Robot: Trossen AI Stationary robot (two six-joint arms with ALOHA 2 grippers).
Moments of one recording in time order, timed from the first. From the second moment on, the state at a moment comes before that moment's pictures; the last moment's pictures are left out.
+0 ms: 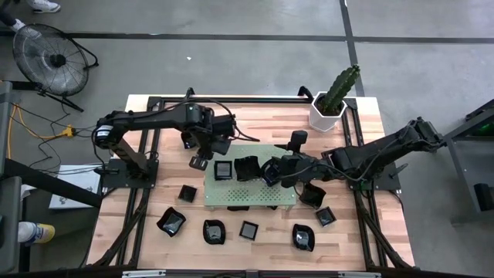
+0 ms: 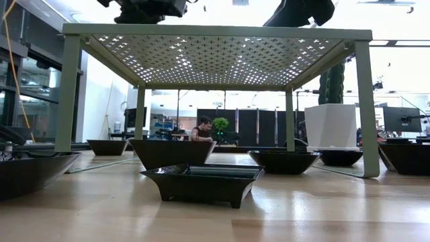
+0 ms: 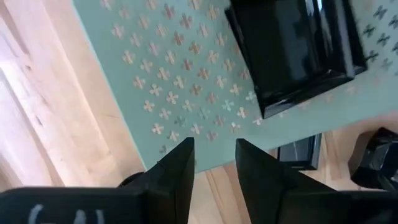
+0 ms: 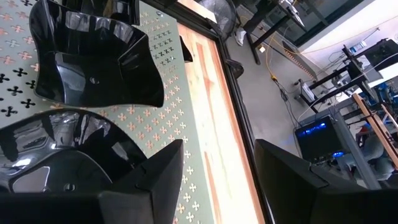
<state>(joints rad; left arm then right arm) 0.14 1.60 1.59 -1.37 0.07 0.44 0.29 1.32 1.01 -0.32 0.77 -0.22</state>
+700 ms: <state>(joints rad) 0.13 1.57 1.60 -1.33 0.10 0.36 0.29 1.32 1.01 -0.34 0.75 -0.20</state>
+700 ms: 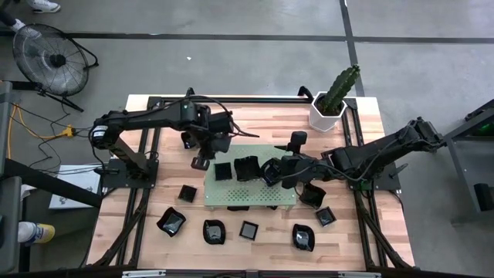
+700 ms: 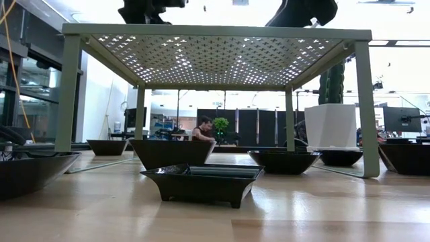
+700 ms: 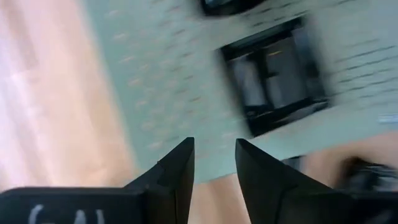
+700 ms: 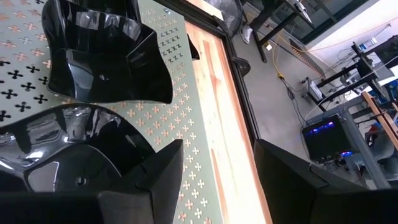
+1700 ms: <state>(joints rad) 0.49 1.24 1.14 -1.09 -0.07 0.52 0.29 1.29 1.01 -0.36 0.81 -0.18</state>
